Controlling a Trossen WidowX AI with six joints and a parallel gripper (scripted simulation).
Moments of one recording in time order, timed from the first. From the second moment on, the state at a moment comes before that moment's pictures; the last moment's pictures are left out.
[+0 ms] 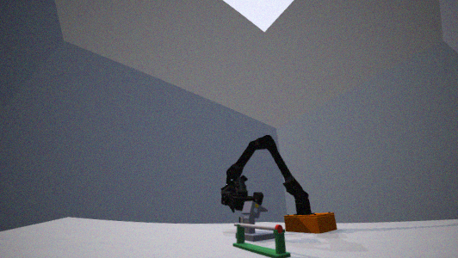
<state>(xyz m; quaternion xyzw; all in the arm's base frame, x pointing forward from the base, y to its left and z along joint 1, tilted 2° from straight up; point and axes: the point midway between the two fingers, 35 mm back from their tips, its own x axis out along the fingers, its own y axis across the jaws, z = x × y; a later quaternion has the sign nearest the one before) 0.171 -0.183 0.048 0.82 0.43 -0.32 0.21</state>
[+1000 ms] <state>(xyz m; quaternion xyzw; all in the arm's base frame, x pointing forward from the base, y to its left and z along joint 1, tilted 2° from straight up) 0.173 -0.183 -0.001 0.82 0.43 -0.32 0.21</state>
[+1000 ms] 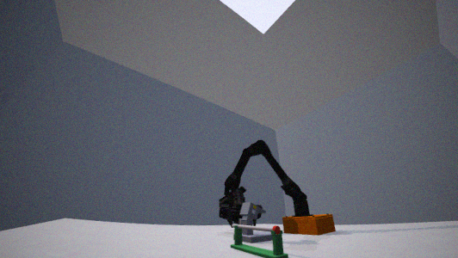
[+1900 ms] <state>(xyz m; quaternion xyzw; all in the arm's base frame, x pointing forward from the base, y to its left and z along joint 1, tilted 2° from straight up) 0.171 -0.180 -0.005 0.82 0.44 -0.32 0.20</state>
